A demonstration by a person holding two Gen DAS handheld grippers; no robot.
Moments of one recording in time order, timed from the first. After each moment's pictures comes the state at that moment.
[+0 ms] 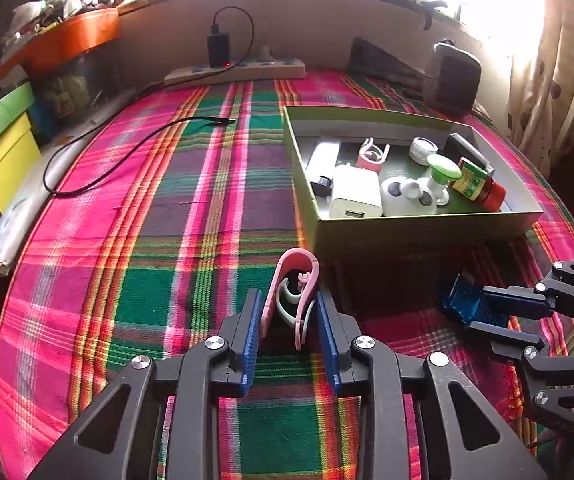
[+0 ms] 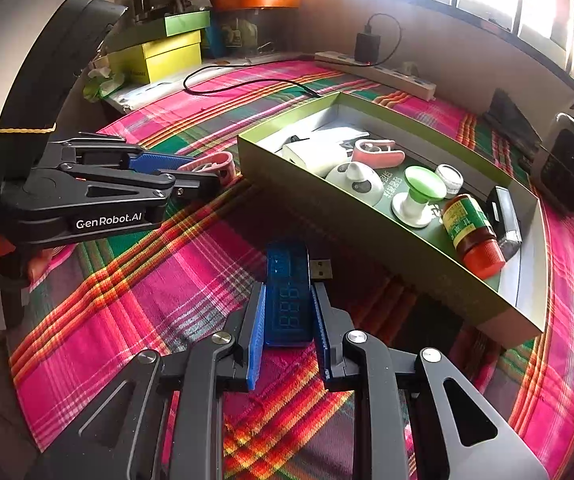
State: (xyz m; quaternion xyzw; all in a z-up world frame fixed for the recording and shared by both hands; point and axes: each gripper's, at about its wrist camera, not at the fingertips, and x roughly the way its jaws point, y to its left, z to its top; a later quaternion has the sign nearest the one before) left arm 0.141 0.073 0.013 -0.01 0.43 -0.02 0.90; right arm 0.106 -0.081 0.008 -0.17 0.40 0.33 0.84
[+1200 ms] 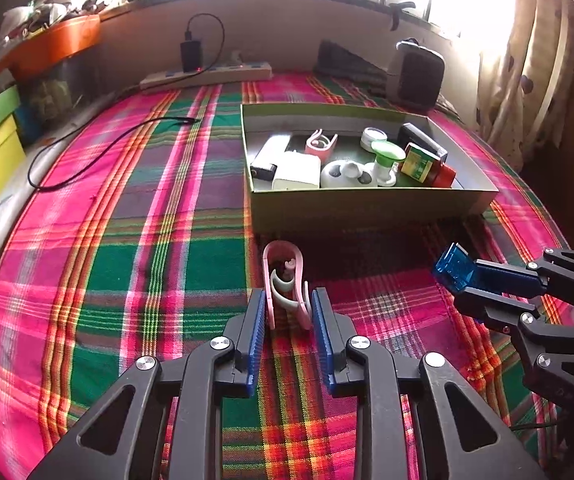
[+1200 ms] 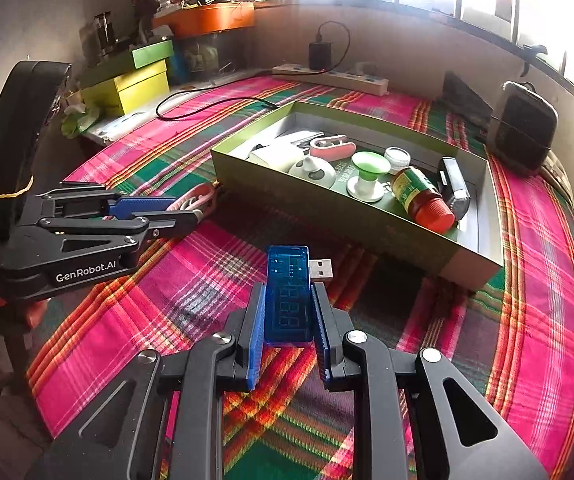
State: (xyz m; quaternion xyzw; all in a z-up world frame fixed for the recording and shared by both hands) left arm 0.111 0.051 0.018 -0.02 0.43 -0.06 0.90; right arm 0.083 -0.108 0.022 -0.11 0.39 0.27 0.87
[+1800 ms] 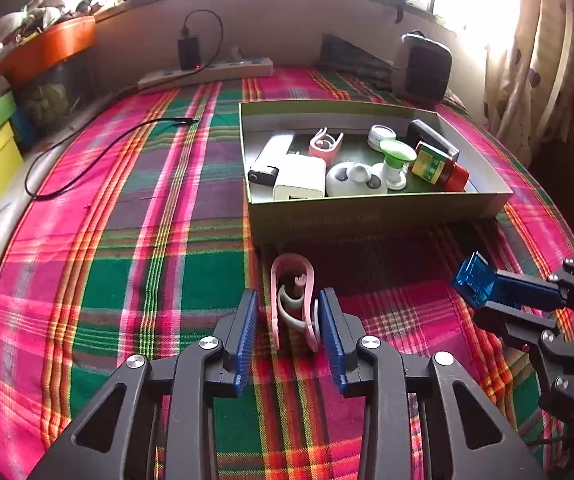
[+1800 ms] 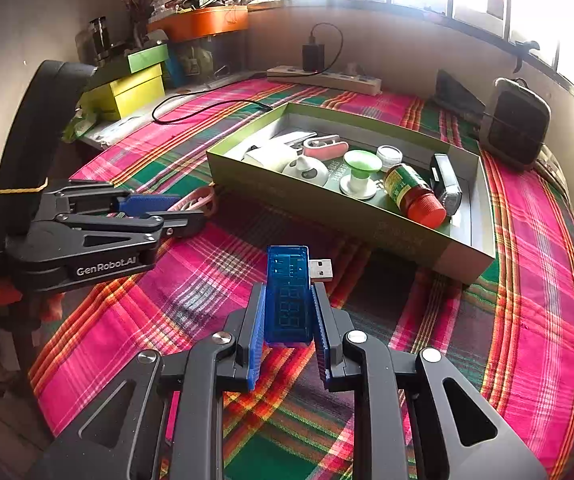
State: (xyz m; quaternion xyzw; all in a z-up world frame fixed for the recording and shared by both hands) left arm 0.130 0.048 0.015 -0.01 0.43 -0.05 0.90; right arm 0.080 -0.111 0.022 -0.11 0.39 0.27 0.87
